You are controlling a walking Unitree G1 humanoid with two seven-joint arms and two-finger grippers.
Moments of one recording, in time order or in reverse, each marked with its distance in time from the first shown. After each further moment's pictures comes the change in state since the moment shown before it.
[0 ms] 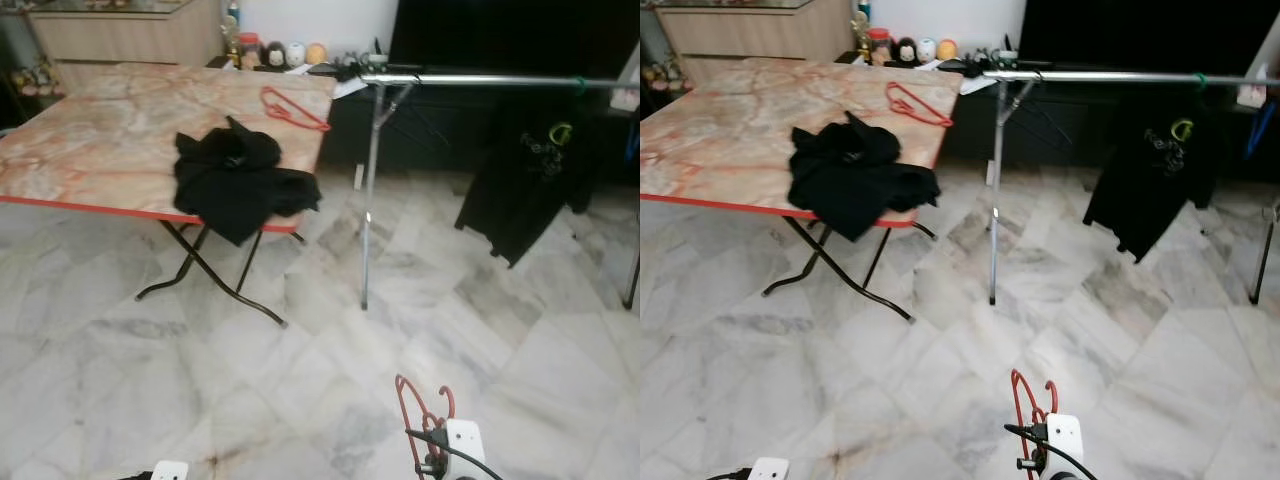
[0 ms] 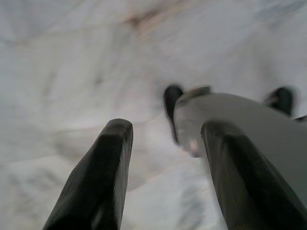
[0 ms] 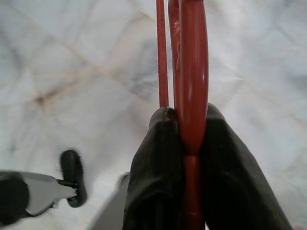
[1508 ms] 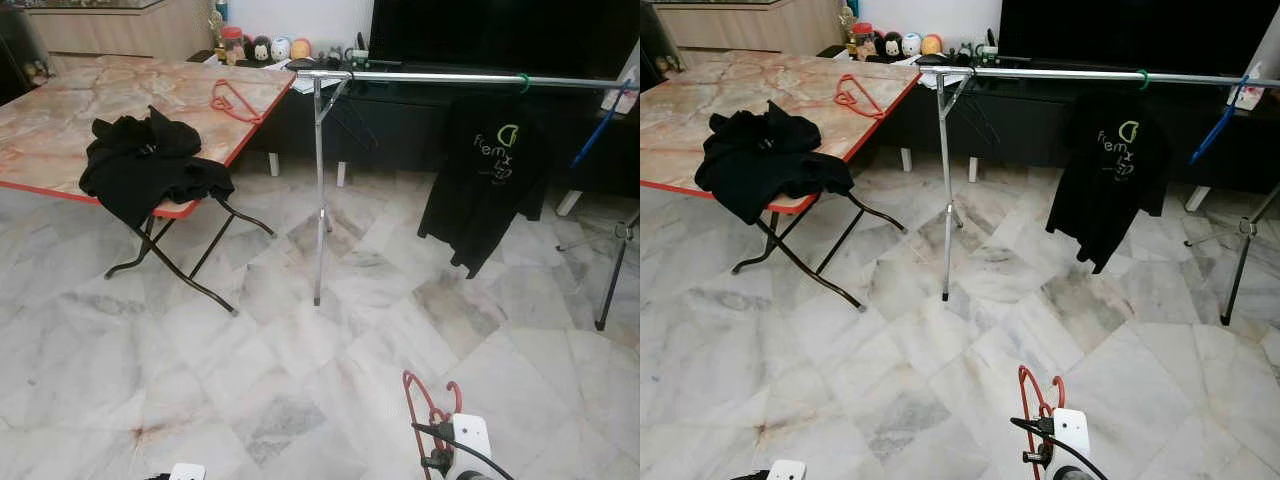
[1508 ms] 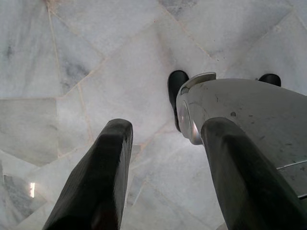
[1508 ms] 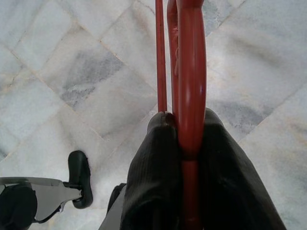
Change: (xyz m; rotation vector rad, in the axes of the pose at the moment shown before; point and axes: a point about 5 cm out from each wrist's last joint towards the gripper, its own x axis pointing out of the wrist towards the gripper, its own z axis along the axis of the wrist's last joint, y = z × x) left arm 0.000 -0.011 -0.008 0.002 0.016 -0.018; right arm 0.002 0.003 0.008 0.012 -0.012 0.003
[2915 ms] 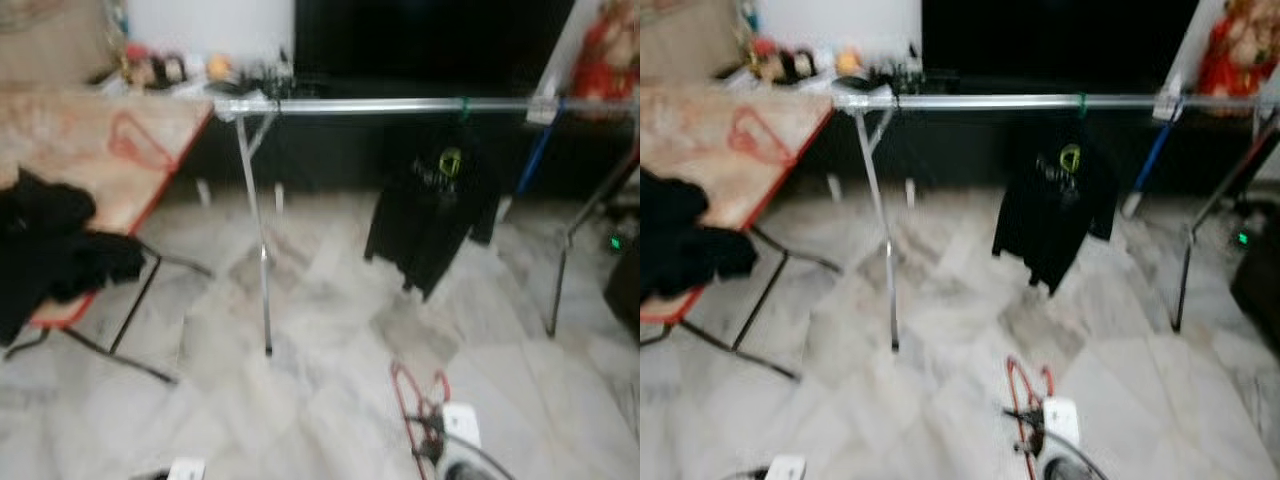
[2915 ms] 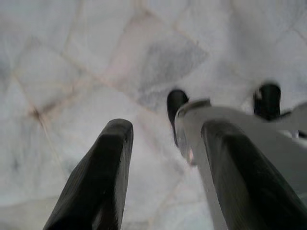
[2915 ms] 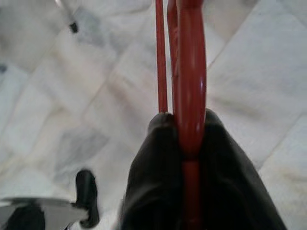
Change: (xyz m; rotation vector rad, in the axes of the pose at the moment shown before) left arm 0.001 0.002 0.007 -0.004 -0.014 -0.017; right arm 0.002 0.005 0.008 -0.009 -0.025 0.024
